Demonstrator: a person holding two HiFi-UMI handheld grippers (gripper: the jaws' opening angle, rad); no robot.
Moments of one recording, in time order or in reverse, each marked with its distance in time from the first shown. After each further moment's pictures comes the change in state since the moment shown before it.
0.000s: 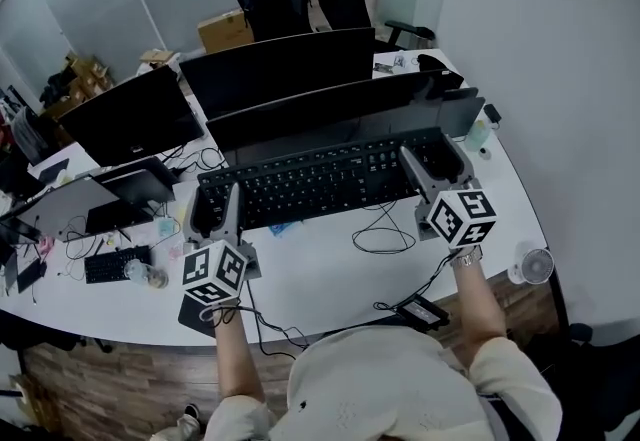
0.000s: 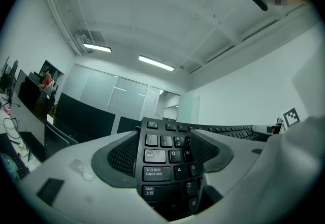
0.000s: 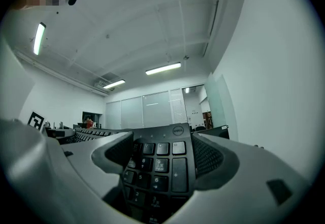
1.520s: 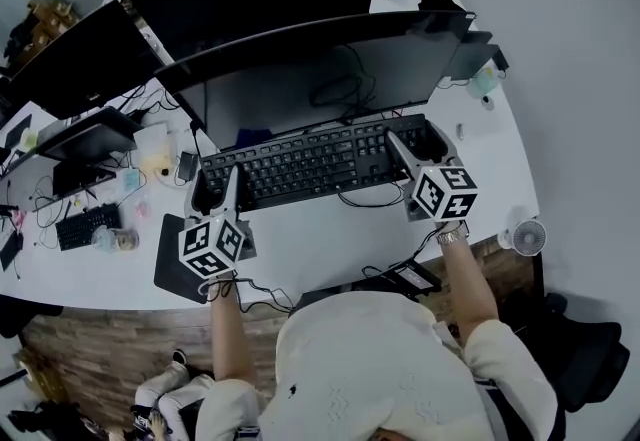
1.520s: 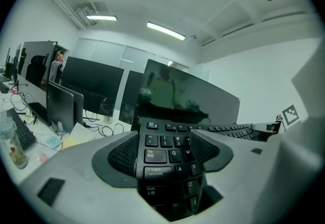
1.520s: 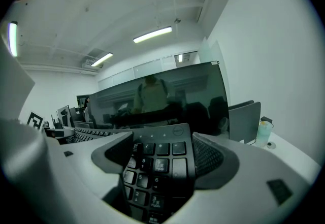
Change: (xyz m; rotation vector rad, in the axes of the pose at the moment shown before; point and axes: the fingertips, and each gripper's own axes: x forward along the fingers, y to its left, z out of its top) left arm 0.027 0.027 -0.171 -0.083 0.330 0.067; right arm 0.031 -0.047 -0.169 0.089 0.359 -0.046
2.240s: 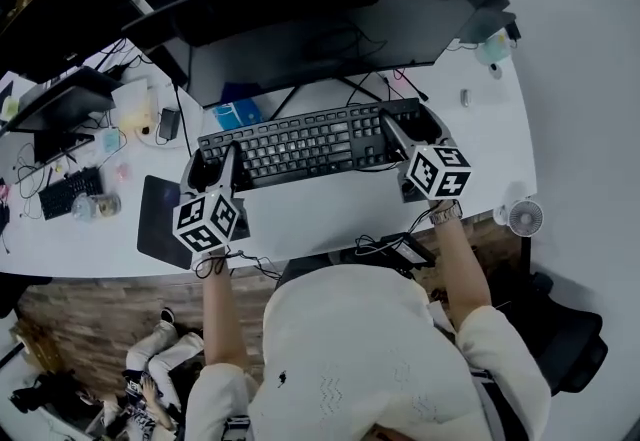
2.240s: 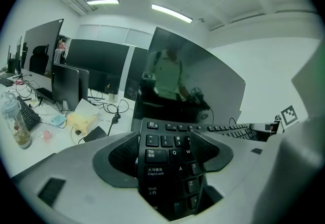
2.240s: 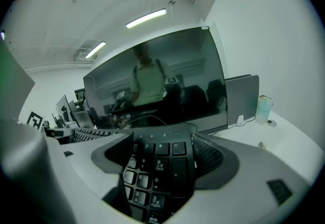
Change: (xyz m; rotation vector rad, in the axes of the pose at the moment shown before) left arm 0.004 0.012 -0.081 -0.045 0.190 0.042; right arm 0.016 -0.020 -0.085 0.056 0.178 0.002
